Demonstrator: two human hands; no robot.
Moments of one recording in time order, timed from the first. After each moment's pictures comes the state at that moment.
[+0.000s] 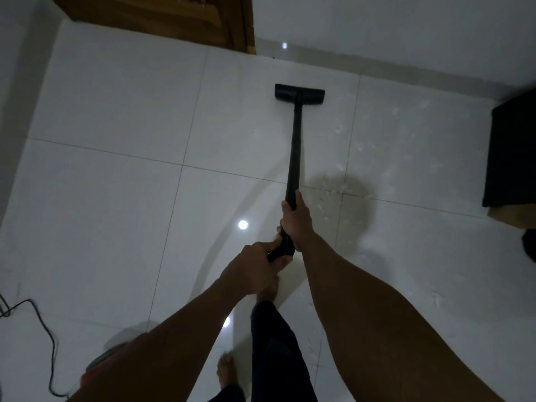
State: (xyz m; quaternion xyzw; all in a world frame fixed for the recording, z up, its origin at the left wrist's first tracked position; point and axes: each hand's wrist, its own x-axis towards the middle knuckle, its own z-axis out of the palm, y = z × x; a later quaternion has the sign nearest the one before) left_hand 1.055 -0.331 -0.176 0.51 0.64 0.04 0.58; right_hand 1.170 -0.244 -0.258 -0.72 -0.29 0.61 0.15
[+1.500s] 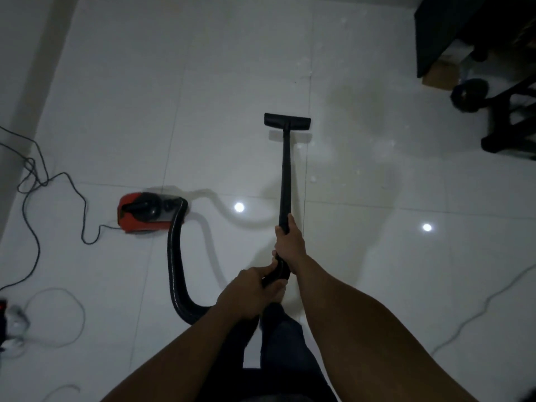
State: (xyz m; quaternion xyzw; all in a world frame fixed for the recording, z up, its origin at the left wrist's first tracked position) left_hand 1.168 -1.189 -0.052 0.52 0.61 0.03 0.59; right_hand 1.289 -1.108 -0.129 -0.73 -0.26 0.61 0.16
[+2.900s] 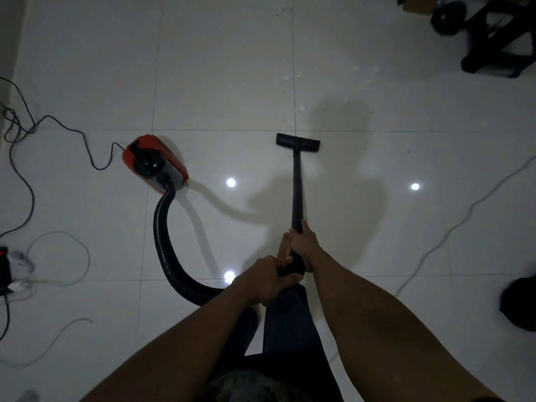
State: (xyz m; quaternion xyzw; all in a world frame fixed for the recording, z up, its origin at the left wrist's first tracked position) left_hand 1.183 -1.507 -0.081 0.51 0.55 -0.05 0.66; right_hand 1.326 -1.461 -0.160 -0.75 -0.16 0.63 0.15
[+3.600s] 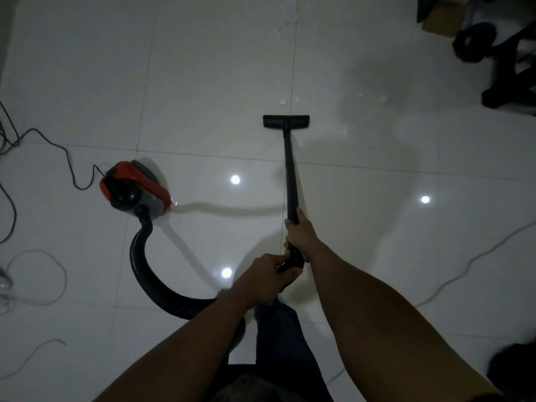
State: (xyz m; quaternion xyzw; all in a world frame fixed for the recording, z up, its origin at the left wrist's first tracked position) left_hand 1.311 -1.278 -0.101 0.44 0.61 0.01 0.65; right_hand 1.436 -1.209 -0.193 -0.73 -0.22 0.64 0.10
